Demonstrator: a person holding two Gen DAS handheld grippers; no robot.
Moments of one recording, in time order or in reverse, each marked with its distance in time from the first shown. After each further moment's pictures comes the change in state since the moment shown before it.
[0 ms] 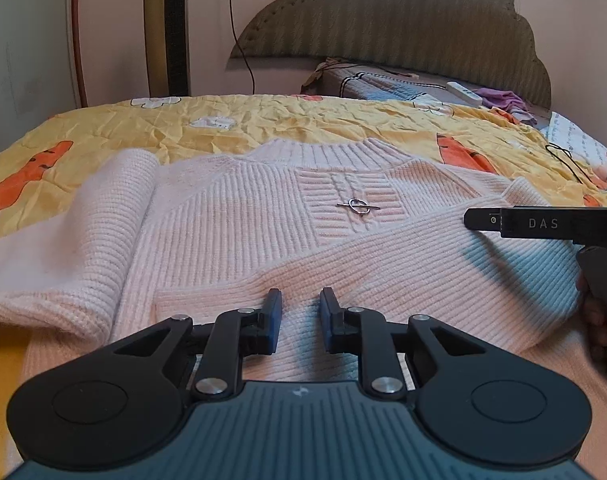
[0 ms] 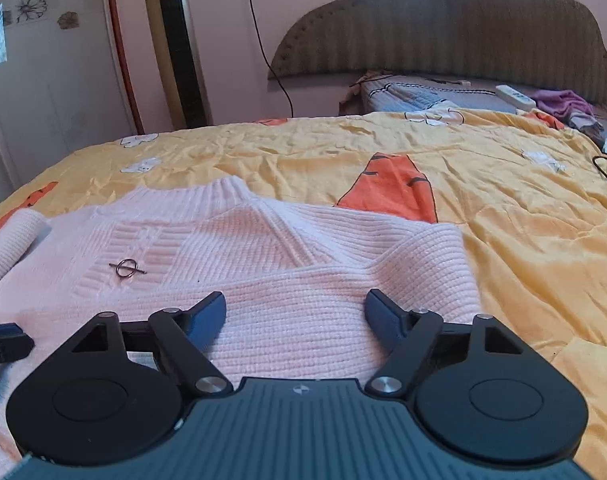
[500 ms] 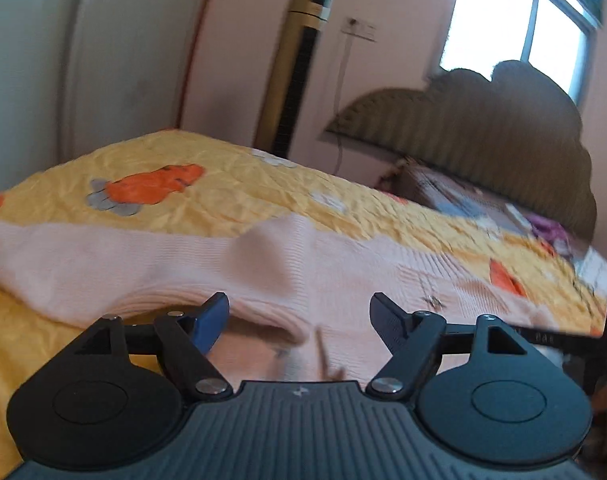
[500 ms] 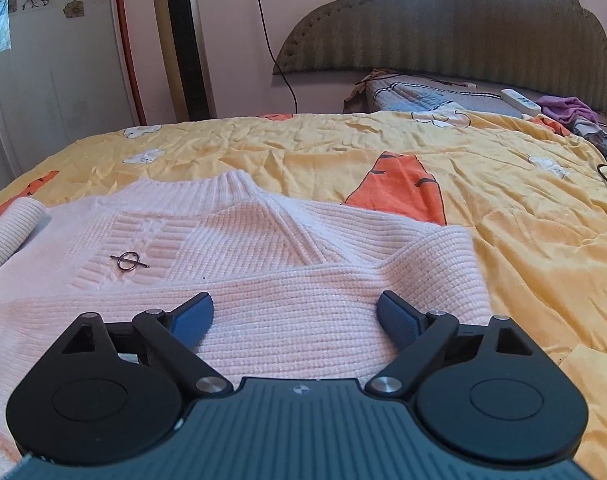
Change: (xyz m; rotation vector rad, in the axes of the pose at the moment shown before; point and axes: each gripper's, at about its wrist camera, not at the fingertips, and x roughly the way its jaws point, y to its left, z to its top) left arm -0.112 0.104 -0.019 -0.408 -0.218 0.107; right arm 0.004 0.004 0.003 -0.022 0.014 0.002
